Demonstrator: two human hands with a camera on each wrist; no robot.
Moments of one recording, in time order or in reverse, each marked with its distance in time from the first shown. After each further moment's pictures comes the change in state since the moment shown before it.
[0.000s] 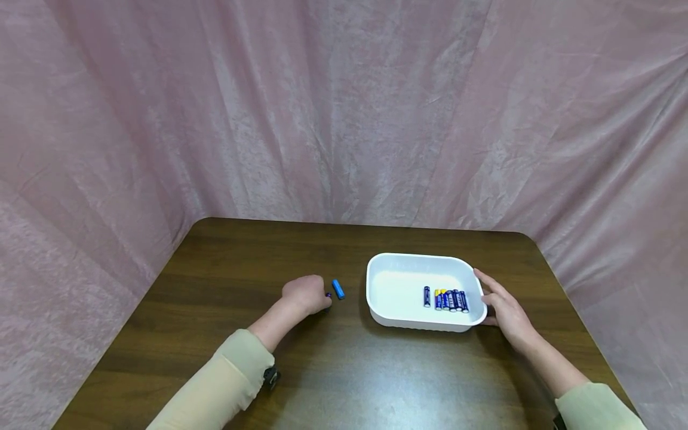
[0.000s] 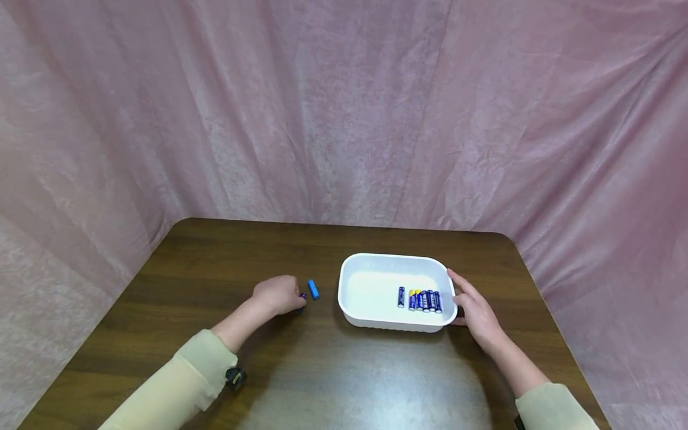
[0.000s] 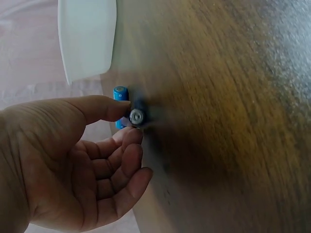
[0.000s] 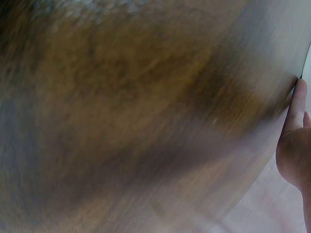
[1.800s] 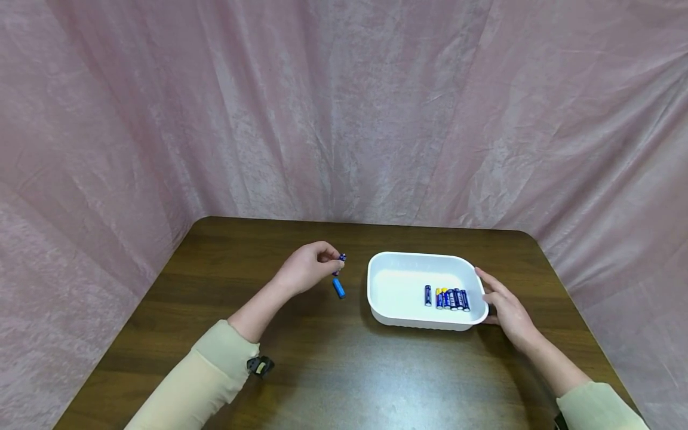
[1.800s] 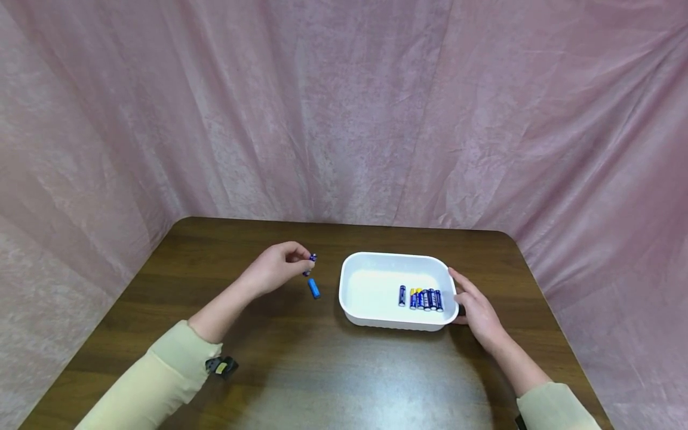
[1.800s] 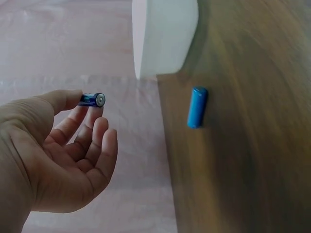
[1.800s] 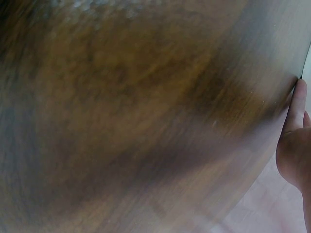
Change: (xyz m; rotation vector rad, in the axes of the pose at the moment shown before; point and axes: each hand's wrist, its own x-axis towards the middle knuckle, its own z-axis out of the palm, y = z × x) left_hand -0.021 0.000 -0.059 -0.641 0.186 0.263; right_hand -0.003 0.002 -0.001 -0.013 0.002 0.004
